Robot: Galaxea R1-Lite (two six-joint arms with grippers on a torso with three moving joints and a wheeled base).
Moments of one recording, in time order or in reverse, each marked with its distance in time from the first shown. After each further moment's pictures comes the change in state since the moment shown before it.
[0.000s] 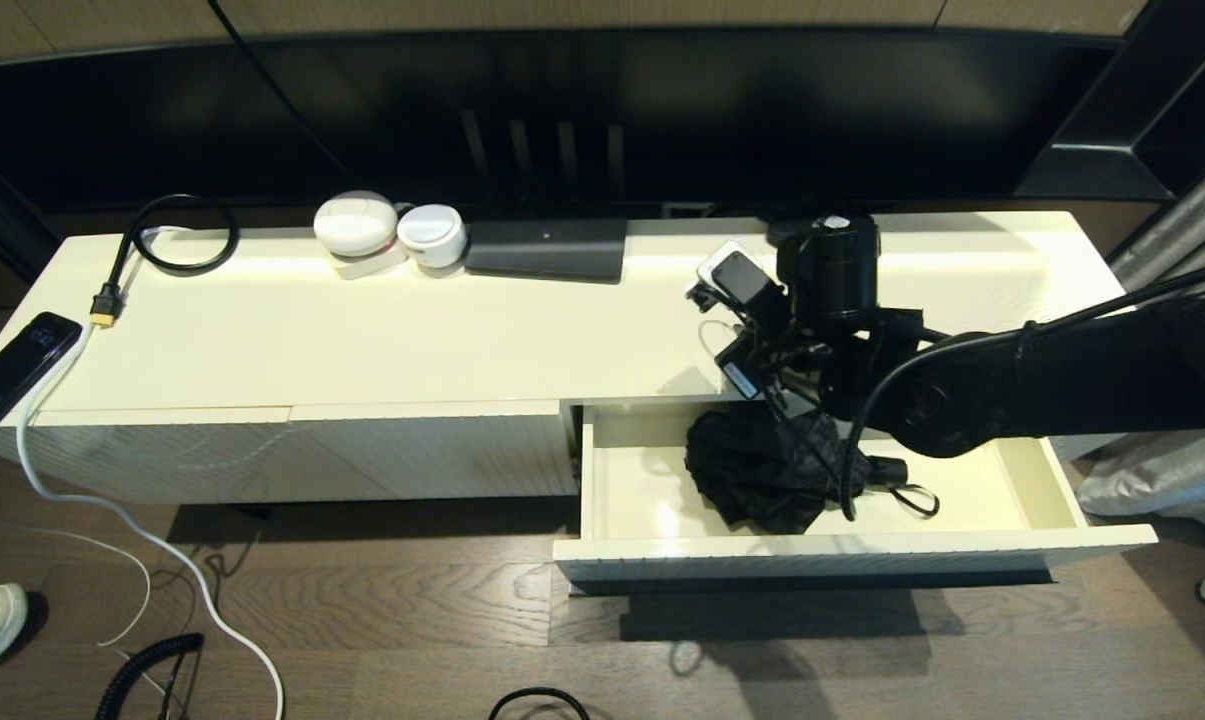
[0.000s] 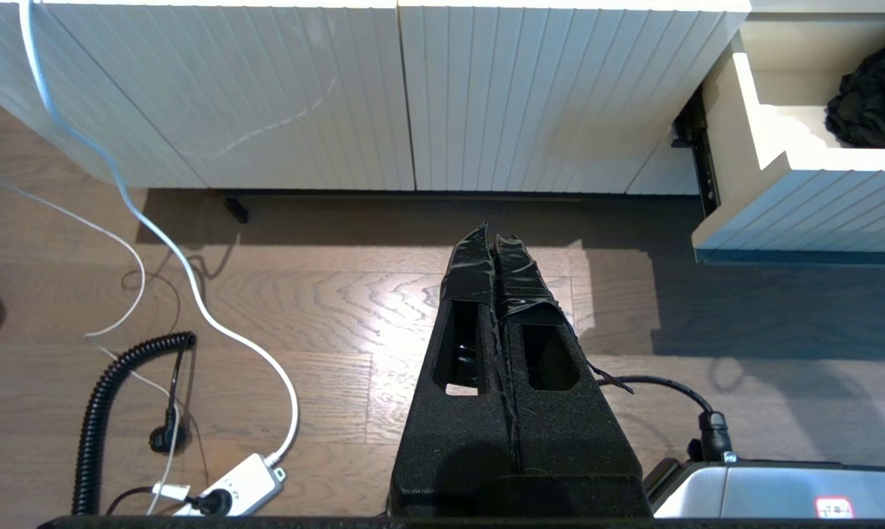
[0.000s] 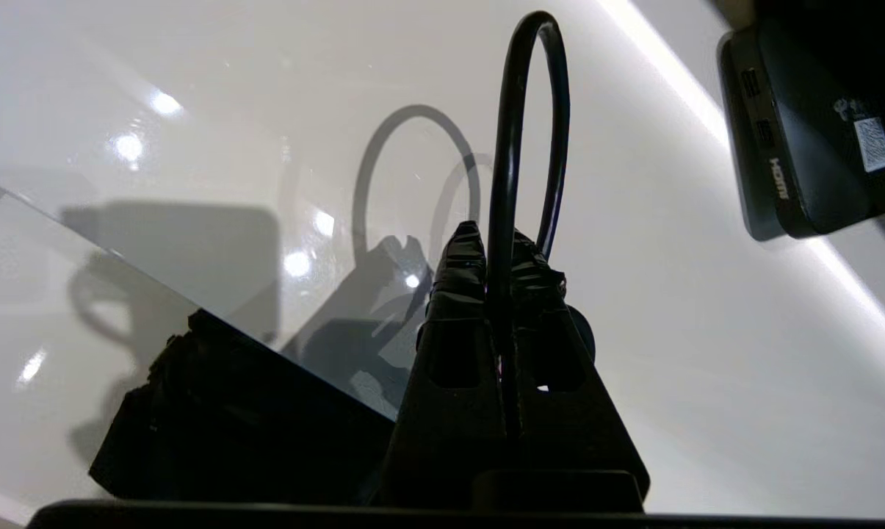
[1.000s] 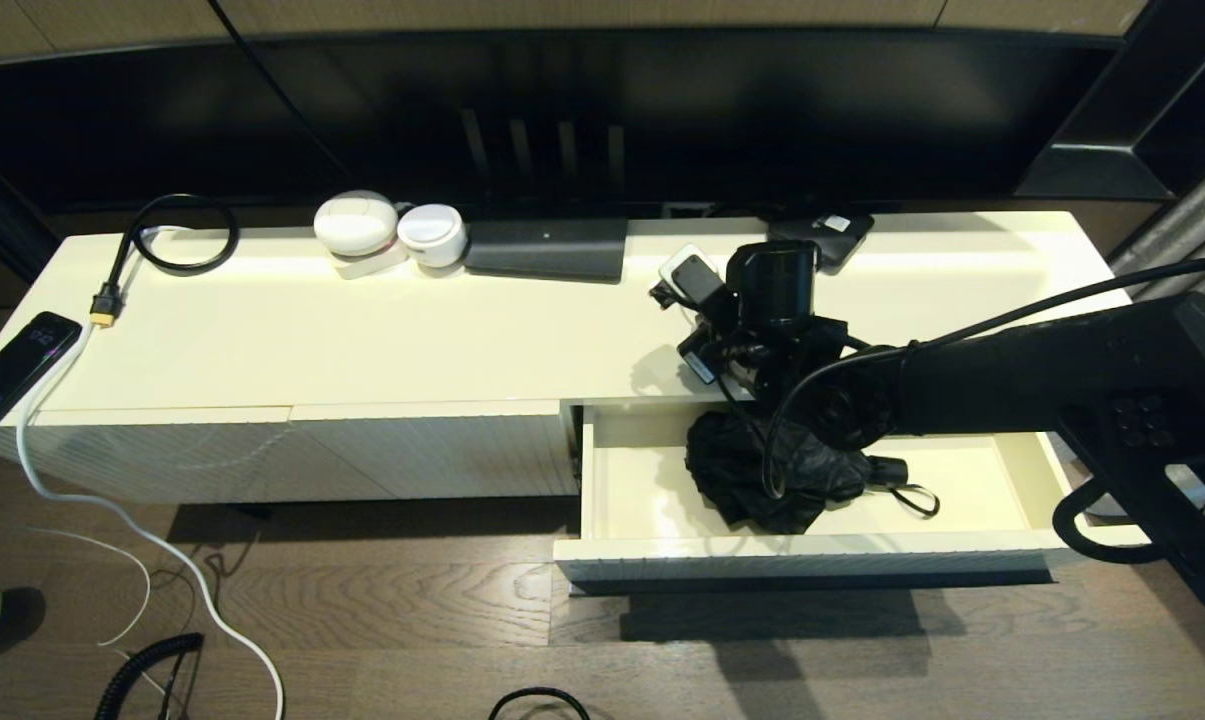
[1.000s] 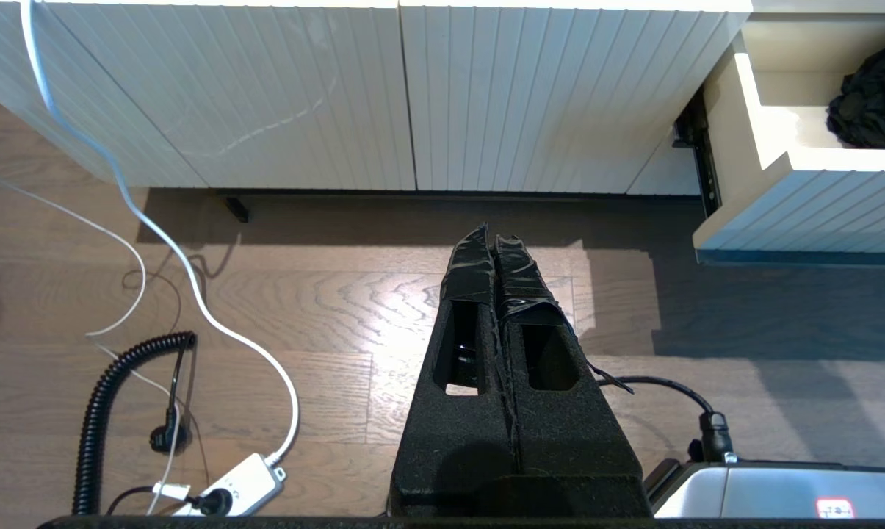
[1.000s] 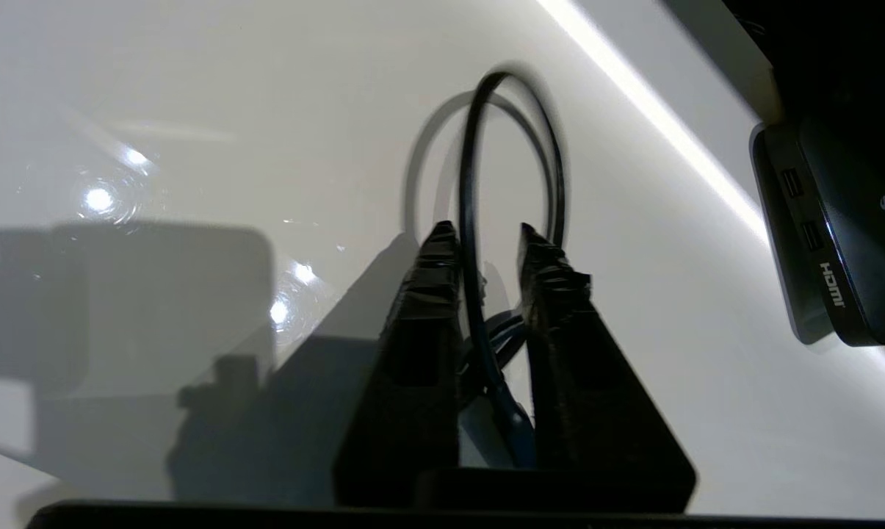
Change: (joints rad) left arm 0.000 0.000 0.000 0.000 0.001 0.000; right arm 0.006 0.190 -0.218 -0.082 -0.011 -0.043
